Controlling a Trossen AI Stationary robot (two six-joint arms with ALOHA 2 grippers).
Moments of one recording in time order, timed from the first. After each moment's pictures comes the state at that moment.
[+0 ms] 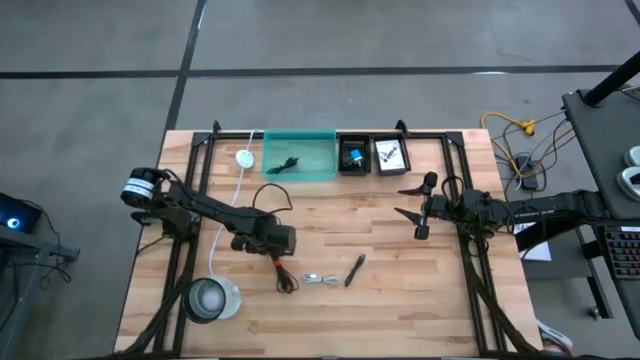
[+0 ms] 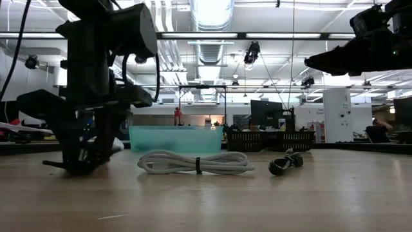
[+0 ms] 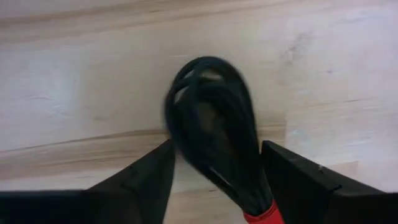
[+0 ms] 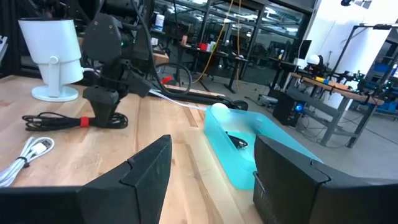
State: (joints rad) left arm -0.18 1.62 0.87 -0.64 0.05 -1.64; right arm 0.00 0.44 0.01 0.44 0.21 -0.20
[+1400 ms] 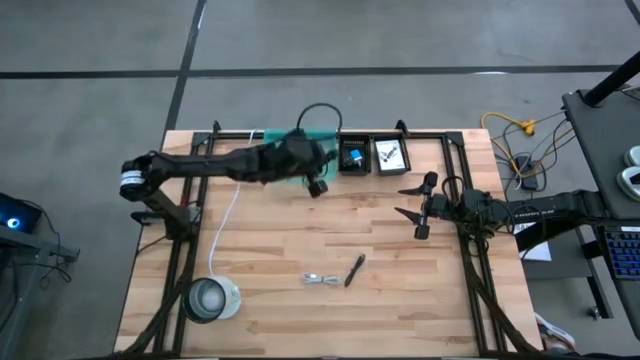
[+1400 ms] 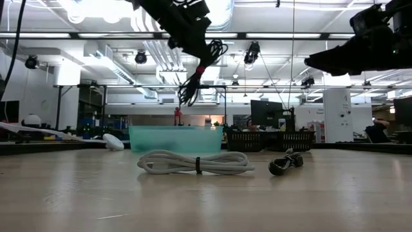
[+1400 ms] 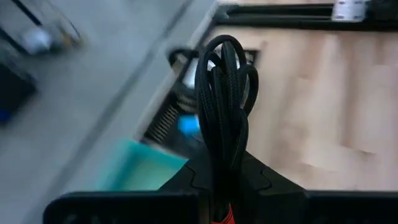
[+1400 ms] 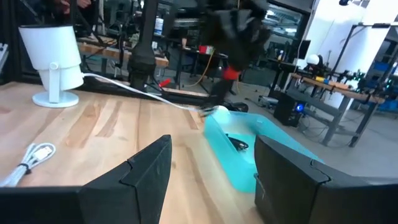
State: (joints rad) left arm 0.20 1.56 1.32 -0.30 -0.33 0.07; right arm 0.00 0.44 0.01 0.45 0.21 -0.18
